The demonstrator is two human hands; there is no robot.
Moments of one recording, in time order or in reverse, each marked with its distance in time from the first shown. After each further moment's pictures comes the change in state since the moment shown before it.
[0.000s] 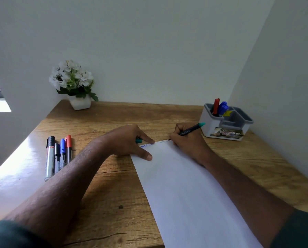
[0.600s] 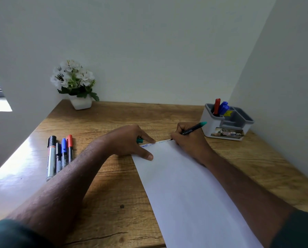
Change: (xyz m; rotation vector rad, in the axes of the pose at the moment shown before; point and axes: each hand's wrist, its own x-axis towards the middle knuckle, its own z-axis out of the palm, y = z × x) left_hand -0.002 0.003 -0.001 0.006 -0.005 -0.010; right_hand 0.002 0.003 0.000 0.003 0.009 0.006
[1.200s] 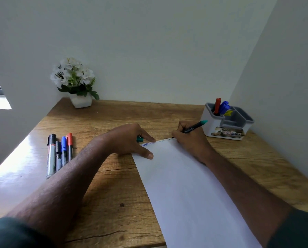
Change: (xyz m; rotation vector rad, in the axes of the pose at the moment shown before) left_hand -0.002 0.003 0.000 -0.009 0.001 0.021; right_hand 0.003 0.003 -0.001 0.030 0.010 0.017
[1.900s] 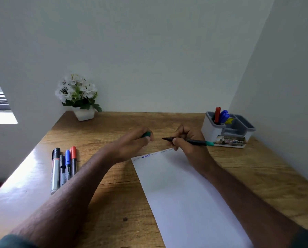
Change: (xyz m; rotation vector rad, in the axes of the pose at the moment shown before) left_hand -0.003 -0.003 0.003 -0.468 0.233 0.143; right_hand -0.012 -0.020 0.005 0.349 -0.078 -0.246
